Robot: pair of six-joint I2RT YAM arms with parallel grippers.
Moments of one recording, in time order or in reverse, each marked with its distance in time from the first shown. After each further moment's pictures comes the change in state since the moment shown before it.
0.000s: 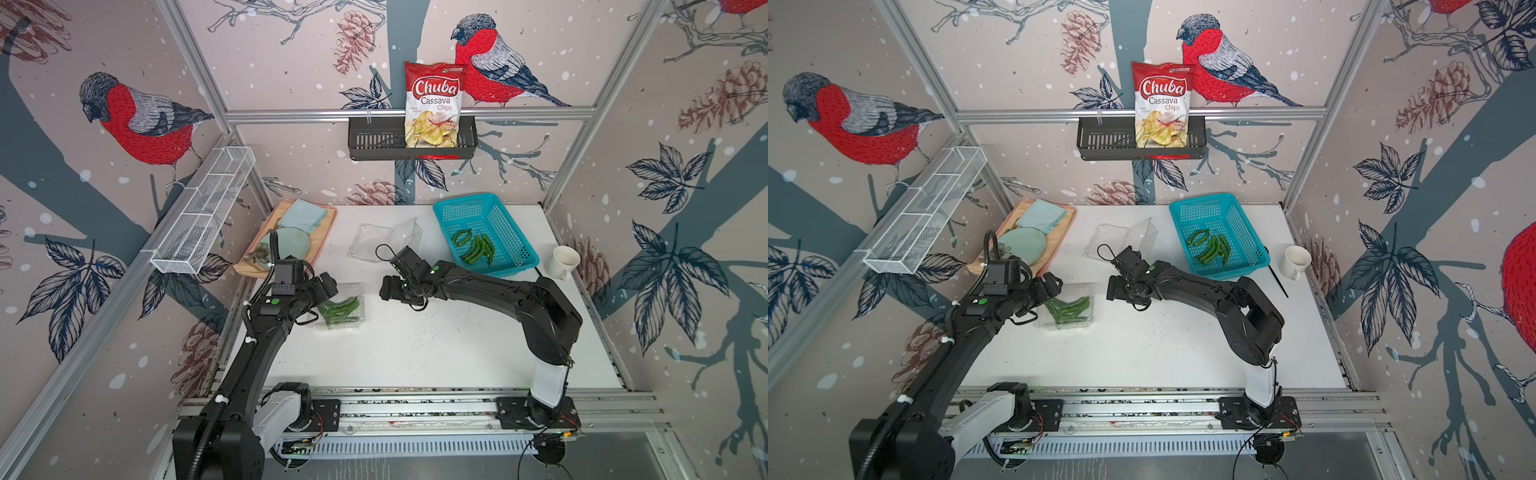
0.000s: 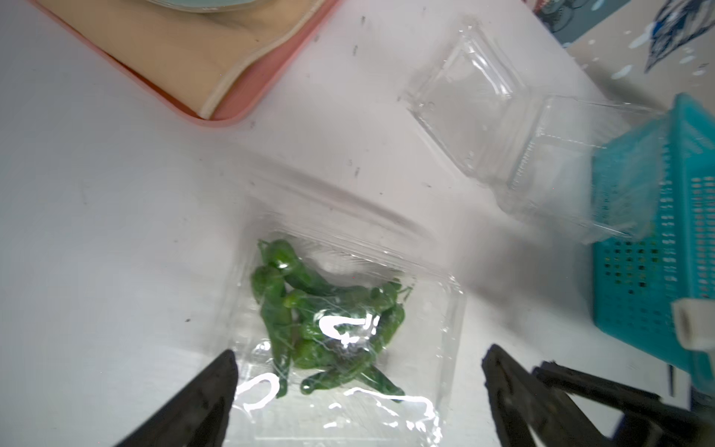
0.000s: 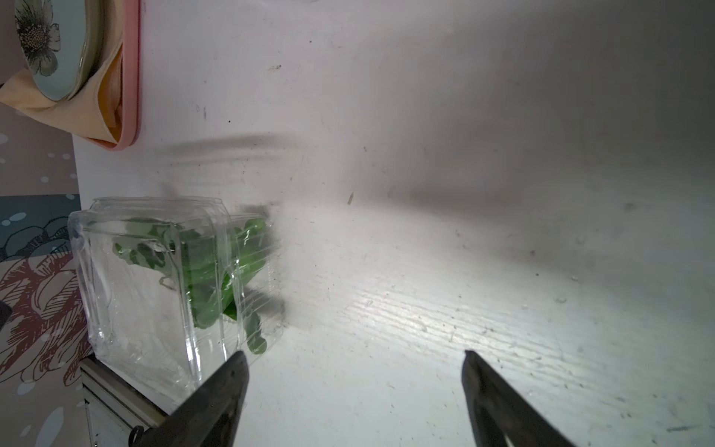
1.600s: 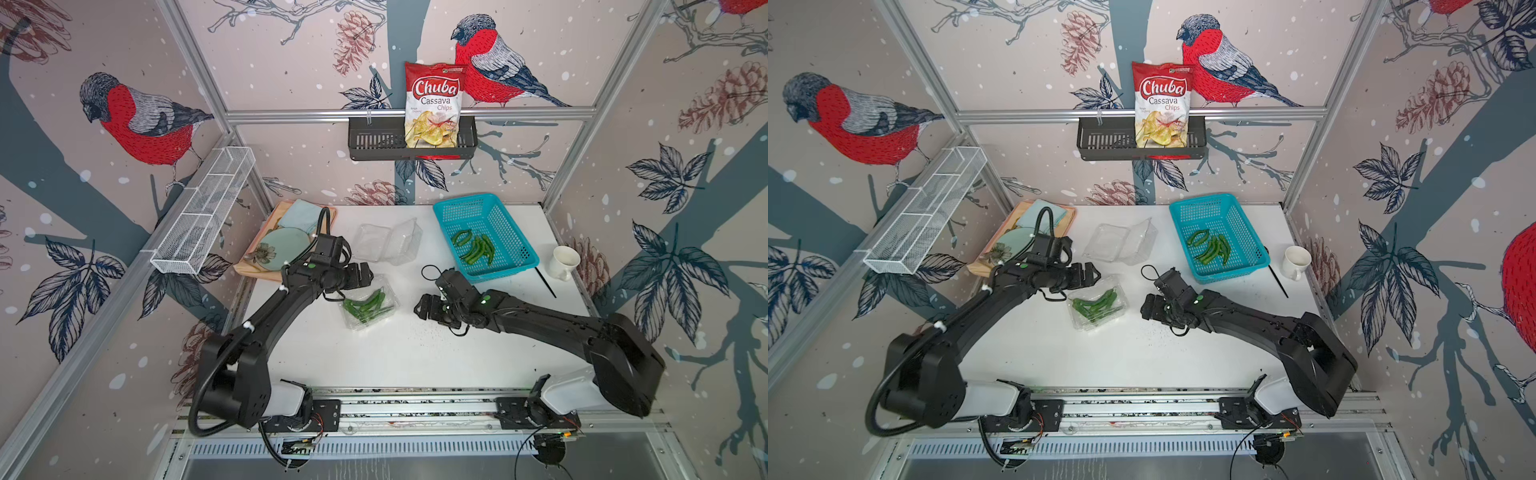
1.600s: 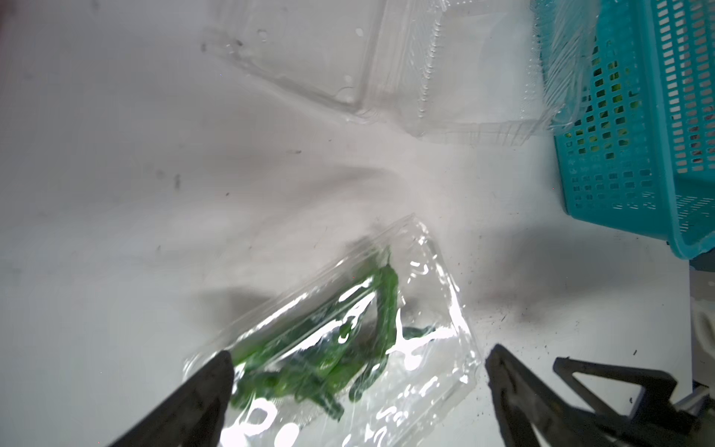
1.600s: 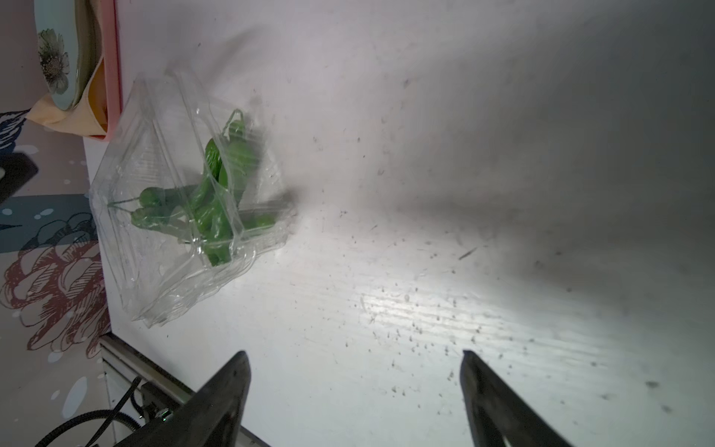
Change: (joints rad) left arm -0.247 0.395 0.267 0.047 0.167 0.158; right arm -0.054 -0.430 -0.562 0.219 -0.040 0.083
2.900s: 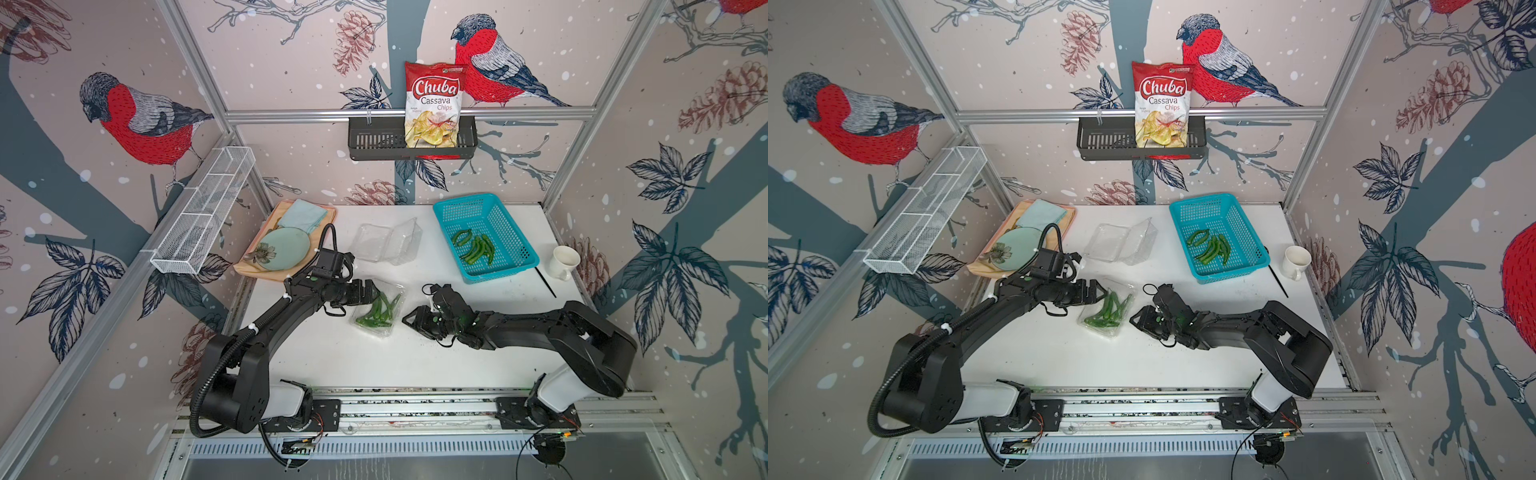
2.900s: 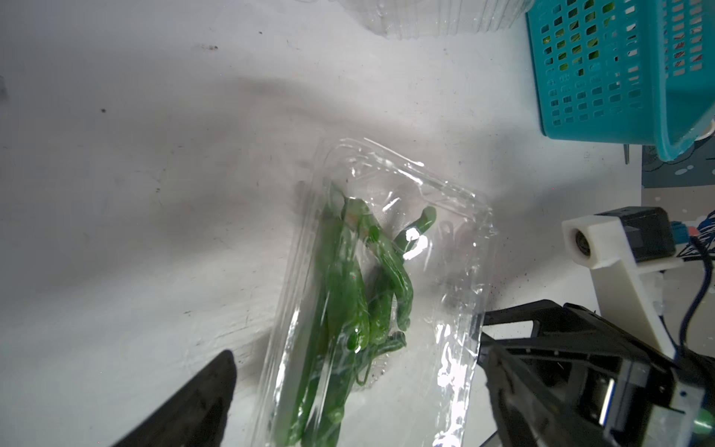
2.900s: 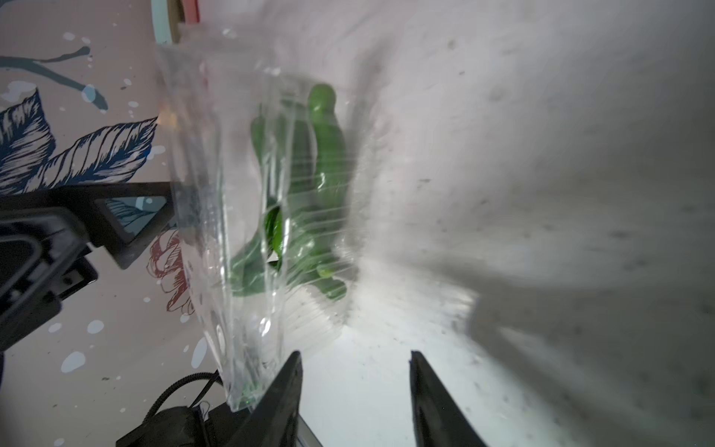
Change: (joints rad) left arm -0.007 -0.092 -0.188 0.053 0.142 0.039; right arm 0.003 0.109 -0.238 0.562 -0.141 0.205
